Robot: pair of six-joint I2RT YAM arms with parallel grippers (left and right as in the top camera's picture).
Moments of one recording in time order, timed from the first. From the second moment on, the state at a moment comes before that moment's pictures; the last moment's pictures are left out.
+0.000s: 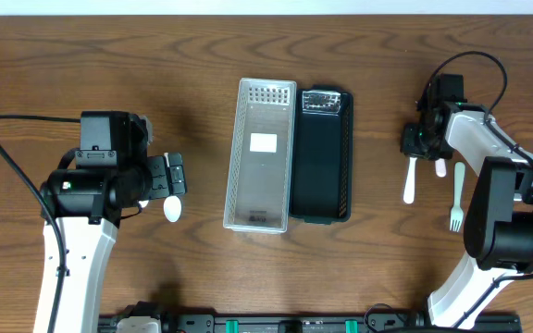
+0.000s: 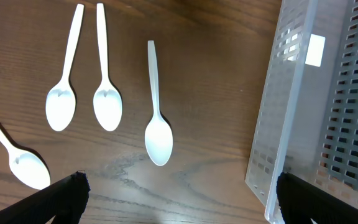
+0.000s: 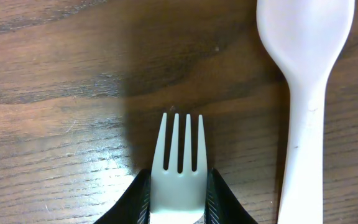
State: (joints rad) left arm -0.02 1.17 1.13 -1.10 0.07 -0.15; right arm -0.08 1.97 1.23 -0.63 0.01 0.13
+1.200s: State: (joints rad) left arm -0.02 1.17 1.13 -1.10 0.07 -0.15; right arm 0.45 1.90 1.49 -0.87 -0.05 0.37
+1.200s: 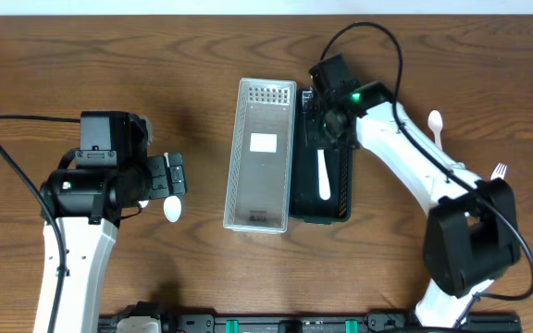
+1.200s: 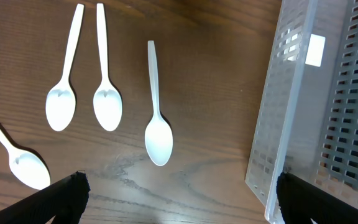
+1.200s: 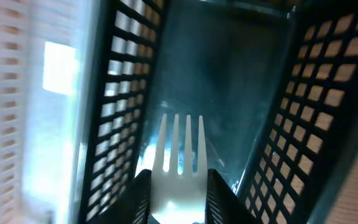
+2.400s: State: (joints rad) left arm -0.02 1.17 1.13 -1.10 0.07 -0.15; right arm -0.17 2.12 1.74 -1.03 0.06 -0.05
